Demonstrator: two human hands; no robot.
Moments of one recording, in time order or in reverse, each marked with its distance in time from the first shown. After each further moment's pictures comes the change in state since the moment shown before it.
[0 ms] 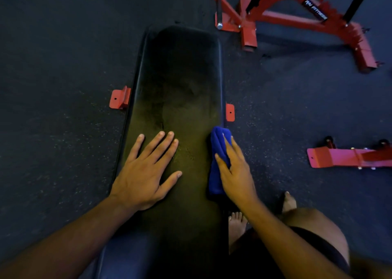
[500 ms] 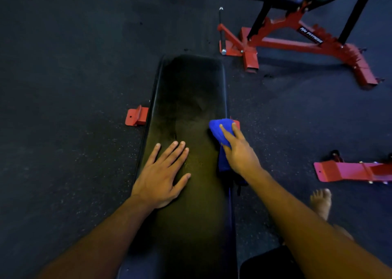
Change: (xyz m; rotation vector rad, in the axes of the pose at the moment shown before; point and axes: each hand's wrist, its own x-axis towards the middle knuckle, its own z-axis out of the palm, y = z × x) left_hand -0.003 0.002 -0.007 -0.009 -0.033 -0.025; right_hand 0.057 -0.015 -0.024 -0.311 -0.065 -0.134
